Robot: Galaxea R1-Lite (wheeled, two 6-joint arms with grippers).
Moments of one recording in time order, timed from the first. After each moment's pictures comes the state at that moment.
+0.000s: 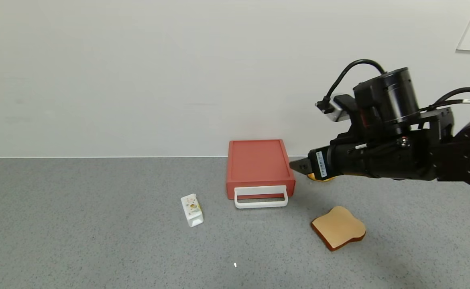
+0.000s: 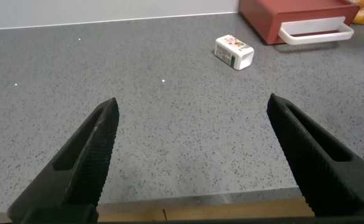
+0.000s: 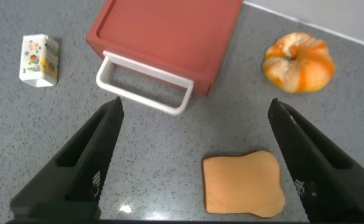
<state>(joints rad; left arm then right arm) 0.00 0.00 -0.01 0.02 -0.03 0.01 0.58 1.79 -1.36 0.13 -0.16 0.11</state>
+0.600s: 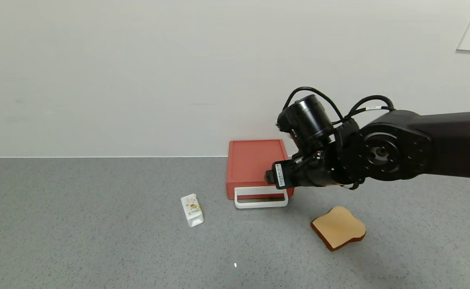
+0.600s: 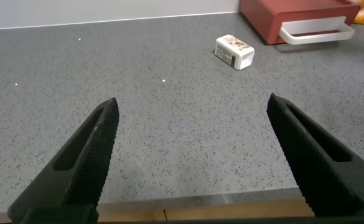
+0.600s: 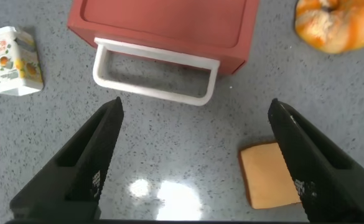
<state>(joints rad) 0.00 0.00 -0.01 0.02 -0.03 0.01 0.70 2.05 -1.68 0.40 -0.34 0.35</state>
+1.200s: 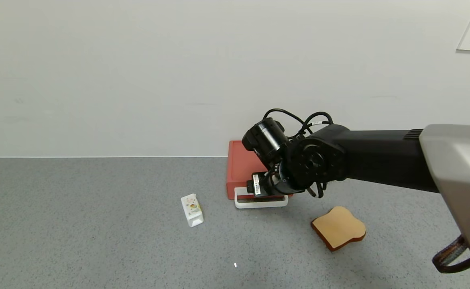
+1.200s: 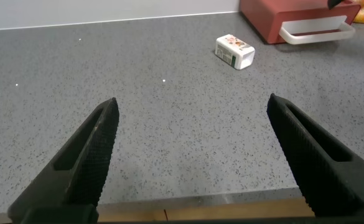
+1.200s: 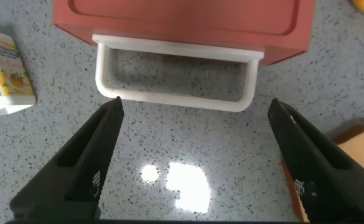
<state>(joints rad) 0.00 0.00 -0.01 0.02 -0.03 0.01 0.73 2.29 -1.97 0.58 -0.37 0.49</state>
